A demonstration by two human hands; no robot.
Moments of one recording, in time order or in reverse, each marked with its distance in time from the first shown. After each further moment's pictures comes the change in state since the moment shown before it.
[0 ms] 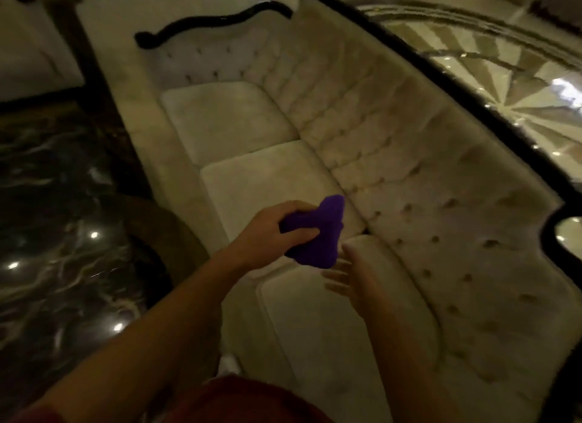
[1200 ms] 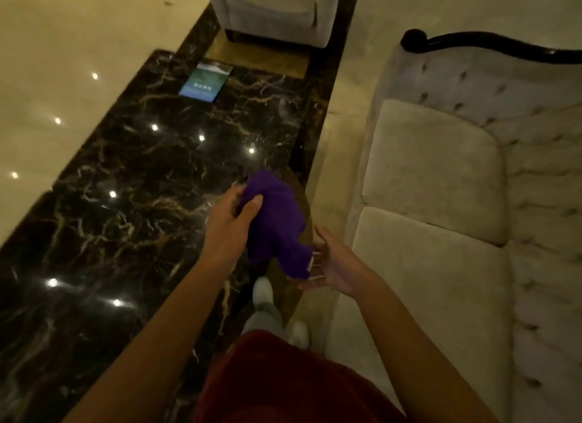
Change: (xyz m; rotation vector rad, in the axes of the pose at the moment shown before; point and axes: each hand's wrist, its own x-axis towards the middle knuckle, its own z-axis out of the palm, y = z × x) left_hand -0.017 -0.125 -0.365 -0.195 1.318 -0.317; right_hand 0.179 -0.145 0.478 -0.615 -0.909 0.445
